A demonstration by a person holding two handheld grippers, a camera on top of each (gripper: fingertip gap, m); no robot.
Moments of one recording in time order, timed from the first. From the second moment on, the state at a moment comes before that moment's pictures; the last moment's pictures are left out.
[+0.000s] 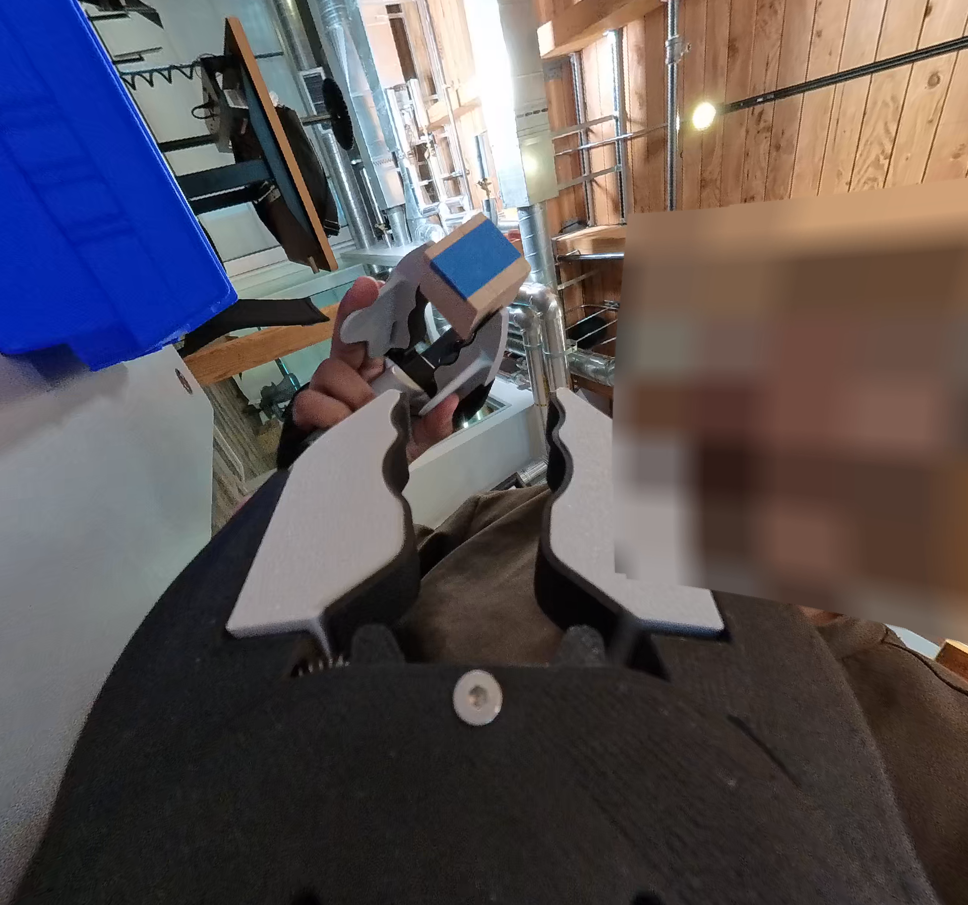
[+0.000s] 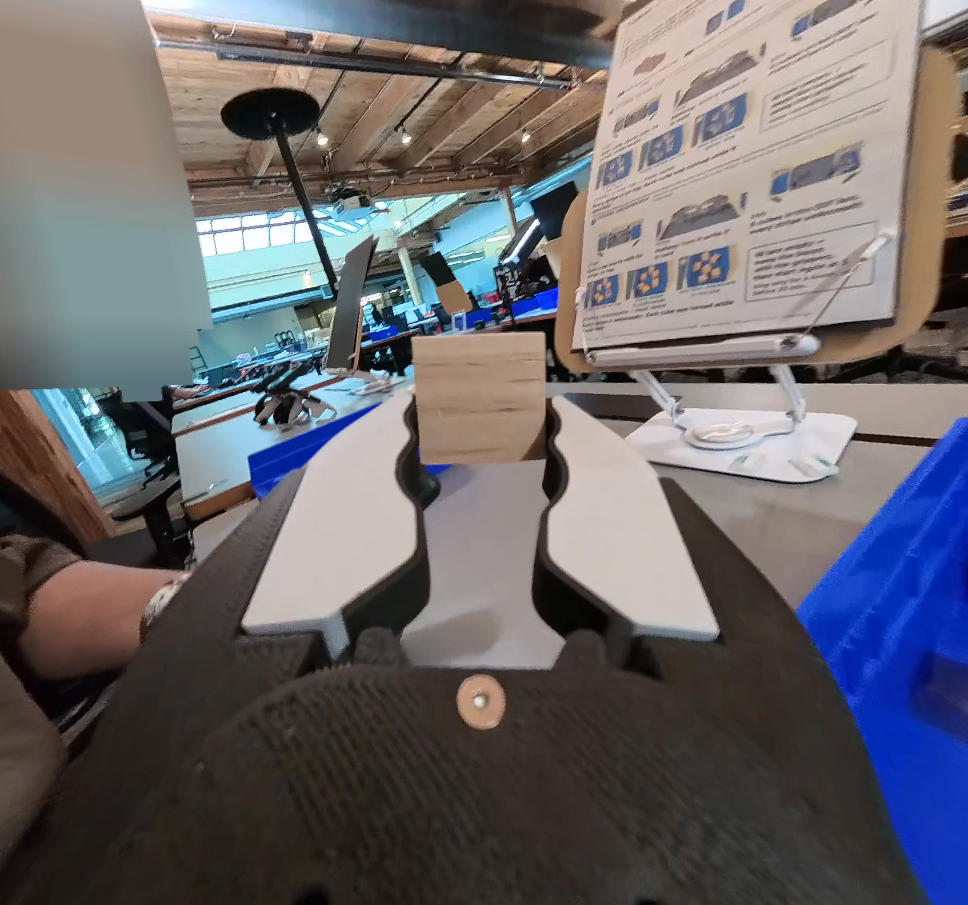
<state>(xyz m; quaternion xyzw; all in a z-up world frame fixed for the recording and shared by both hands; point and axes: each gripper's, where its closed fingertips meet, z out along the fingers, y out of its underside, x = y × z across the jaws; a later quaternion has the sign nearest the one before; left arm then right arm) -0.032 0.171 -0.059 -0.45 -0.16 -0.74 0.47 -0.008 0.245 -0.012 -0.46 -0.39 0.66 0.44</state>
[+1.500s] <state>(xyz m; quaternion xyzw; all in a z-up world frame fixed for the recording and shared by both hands) -0.047 0.159 -0.132 -0.75 -0.09 -0.35 0.55 0.019 0.401 -0.096 -0.69 -0.37 0.43 0.46</state>
